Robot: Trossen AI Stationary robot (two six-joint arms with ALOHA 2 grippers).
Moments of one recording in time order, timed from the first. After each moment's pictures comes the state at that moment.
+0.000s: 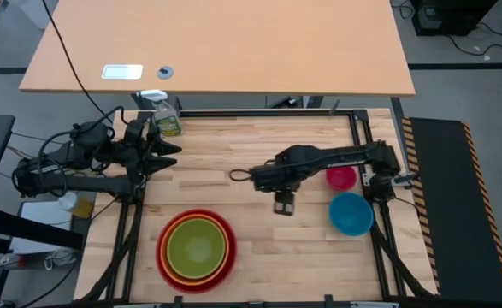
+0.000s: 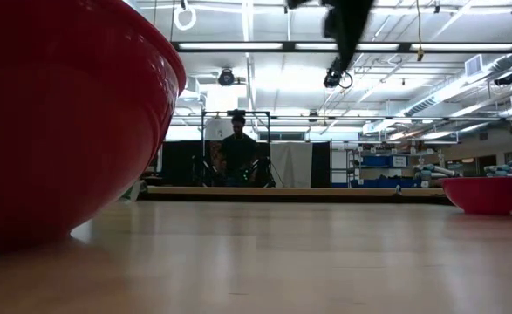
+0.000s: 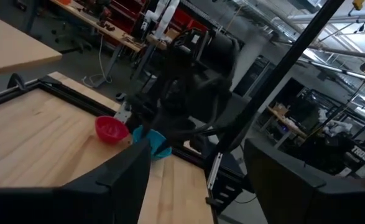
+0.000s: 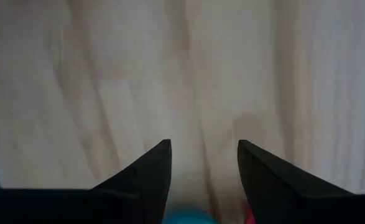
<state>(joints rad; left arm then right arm) 0.11 0.55 0.89 -0.32 0.14 -0.54 0.12 1.93 1.97 -1.57 0.03 0.29</state>
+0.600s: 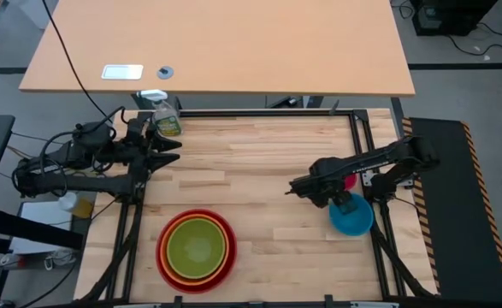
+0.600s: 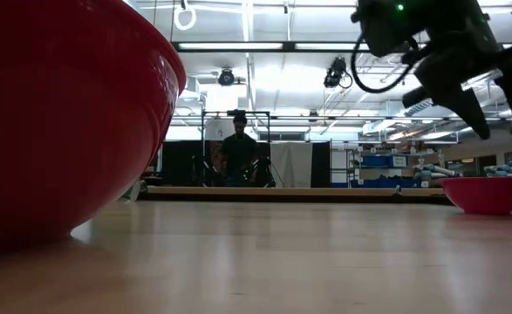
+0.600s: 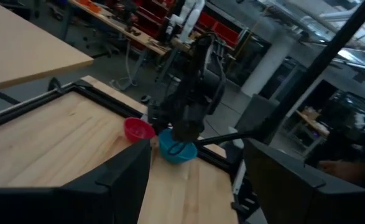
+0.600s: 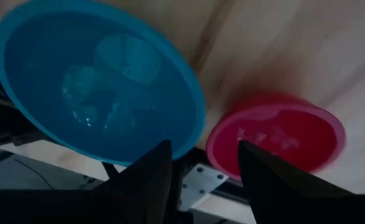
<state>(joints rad) 0.11 0.55 0.89 -0.37 0.04 -0.51 0.12 1.58 1.13 -1.54 -0.03 -0.32</state>
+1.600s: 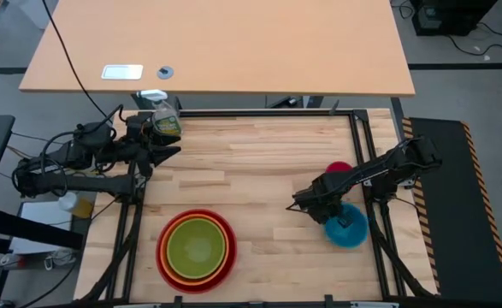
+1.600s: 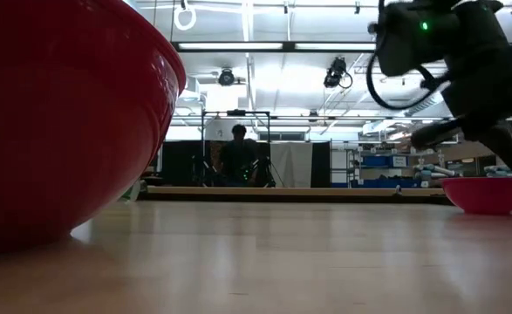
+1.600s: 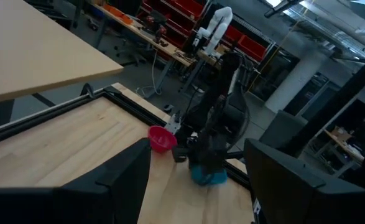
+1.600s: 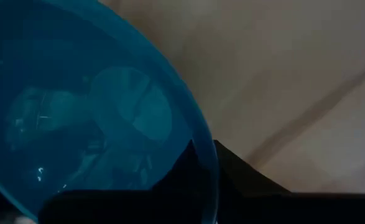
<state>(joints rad) 0.11 0.55 0.89 -0.38 -0.09 -0.54 0.21 1.57 0.90 -1.10 -0.18 -0.43</state>
